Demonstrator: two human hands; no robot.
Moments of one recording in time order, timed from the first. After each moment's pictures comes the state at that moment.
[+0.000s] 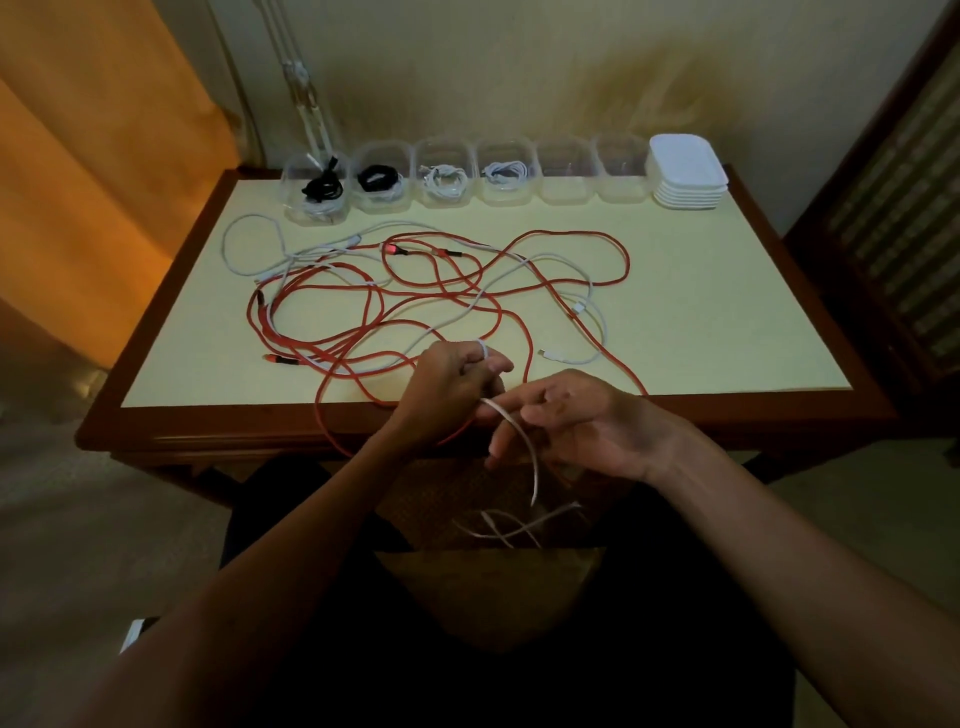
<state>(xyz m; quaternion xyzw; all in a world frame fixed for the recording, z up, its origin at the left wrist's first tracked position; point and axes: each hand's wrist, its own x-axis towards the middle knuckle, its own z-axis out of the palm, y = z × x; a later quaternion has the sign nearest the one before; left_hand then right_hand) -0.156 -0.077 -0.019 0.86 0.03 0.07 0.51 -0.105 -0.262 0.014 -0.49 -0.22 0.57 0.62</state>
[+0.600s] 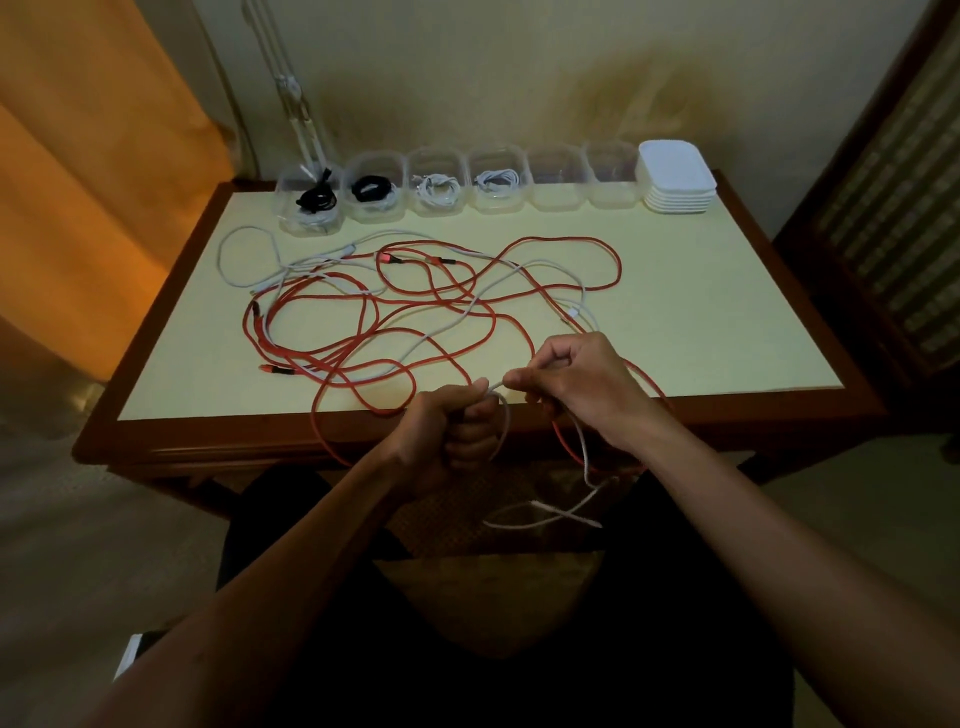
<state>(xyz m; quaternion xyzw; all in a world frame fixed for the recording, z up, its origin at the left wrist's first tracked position) -0.182 -0.081 -0.014 0.50 0.06 -0.20 0.84 -0.086 -0.248 0.007 -0.76 -0.20 0.23 0.57</state>
